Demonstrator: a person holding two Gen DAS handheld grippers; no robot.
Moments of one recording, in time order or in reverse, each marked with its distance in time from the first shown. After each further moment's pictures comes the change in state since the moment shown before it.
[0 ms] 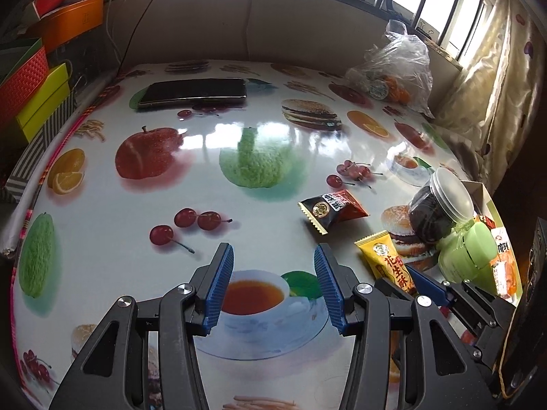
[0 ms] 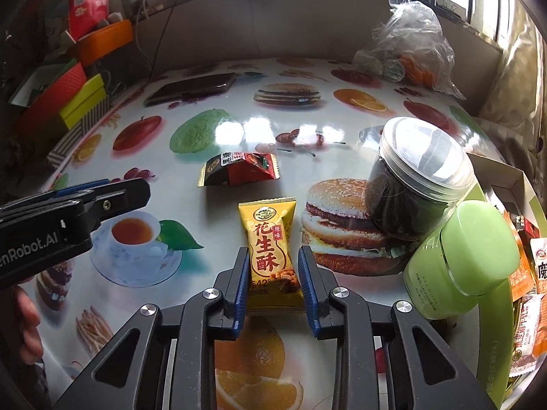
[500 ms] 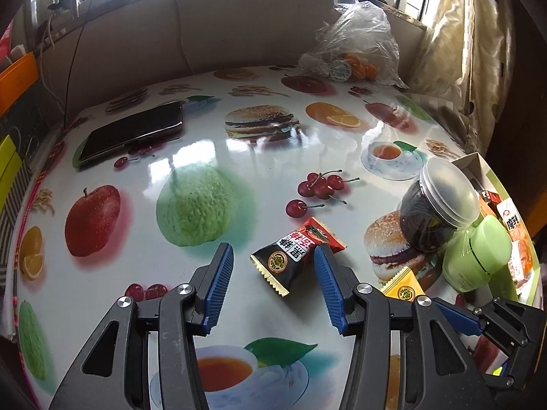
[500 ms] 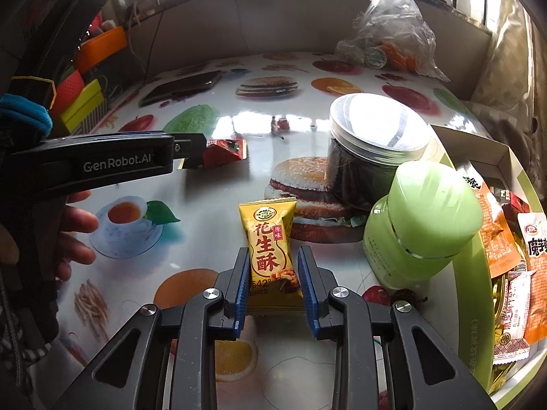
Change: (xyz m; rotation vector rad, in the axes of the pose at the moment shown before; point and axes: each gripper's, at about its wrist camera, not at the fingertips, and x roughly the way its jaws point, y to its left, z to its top) left arm 0.039 -0.041 0.034 0.227 0.025 -0.030; right arm -0.018 -0.028 -0.016 0.041 0.018 0.017
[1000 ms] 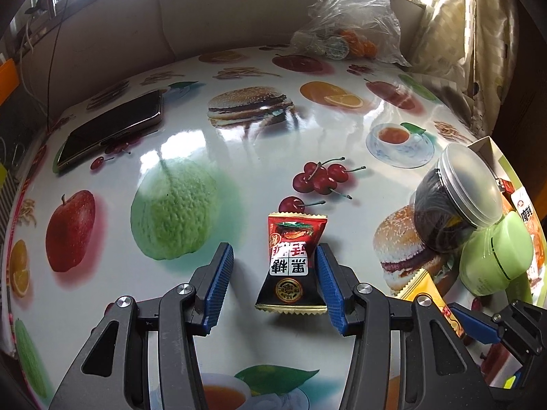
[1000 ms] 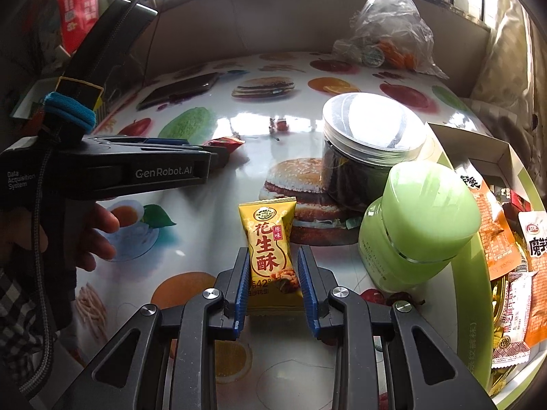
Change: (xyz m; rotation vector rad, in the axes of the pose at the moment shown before) left arm 0.028 -0.005 0.008 0.032 0.061 0.010; right arm 0.000 -0.002 0.001 0.012 0.000 0.005
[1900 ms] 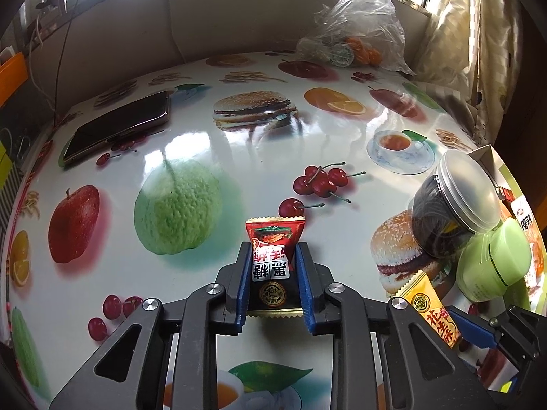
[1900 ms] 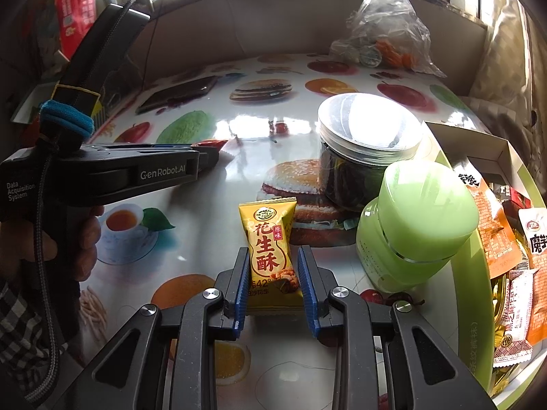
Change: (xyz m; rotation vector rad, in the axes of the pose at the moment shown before) left arm -0.004 0.000 -0.001 -0.035 -0.021 0.014; right arm 0.000 -0.003 0.001 0.009 -0.005 0.004
